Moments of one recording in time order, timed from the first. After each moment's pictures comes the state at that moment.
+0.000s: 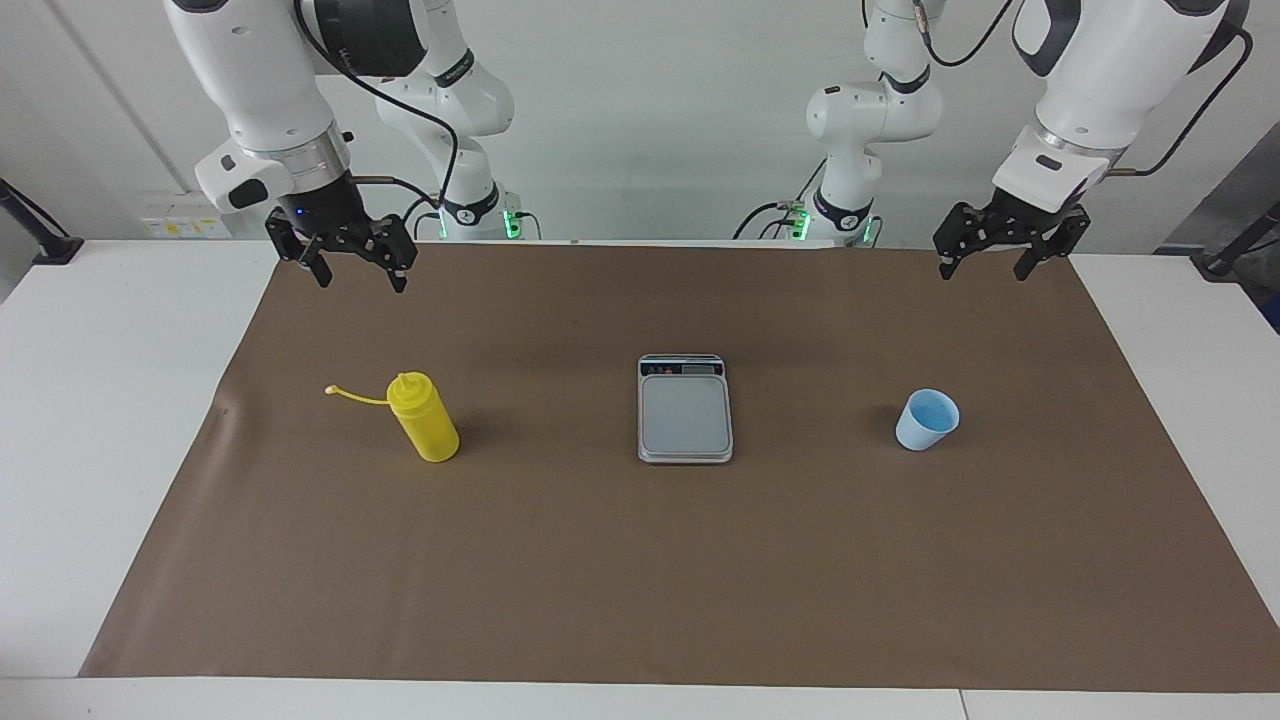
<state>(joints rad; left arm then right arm) -0.01 -0.05 -0.12 -1.63 0.00 1.57 -0.05 -0.04 -0.02 0.09 -1.63 0.00 1.63 0.15</state>
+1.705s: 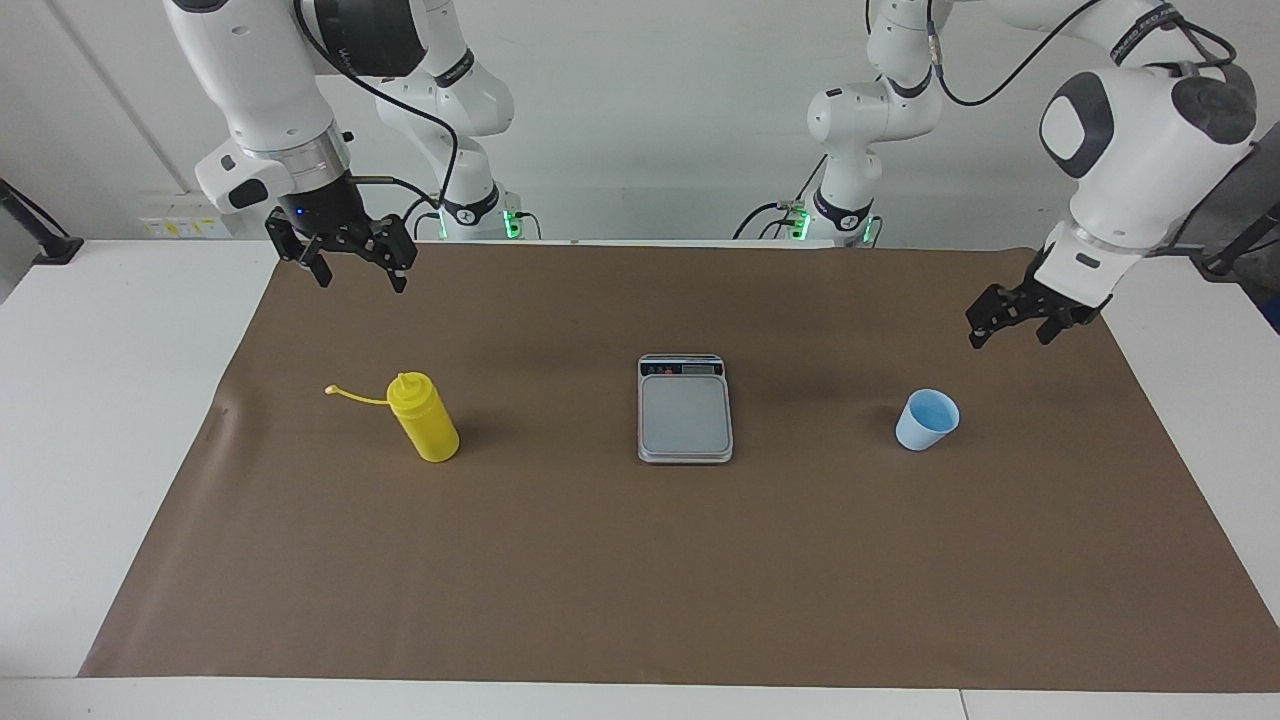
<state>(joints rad) 0.09 0.08 -0.11 -1.77 0.00 1.84 -0.04 -0.04 -0.02 0.09 -1.63 0.00 1.63 0.15</state>
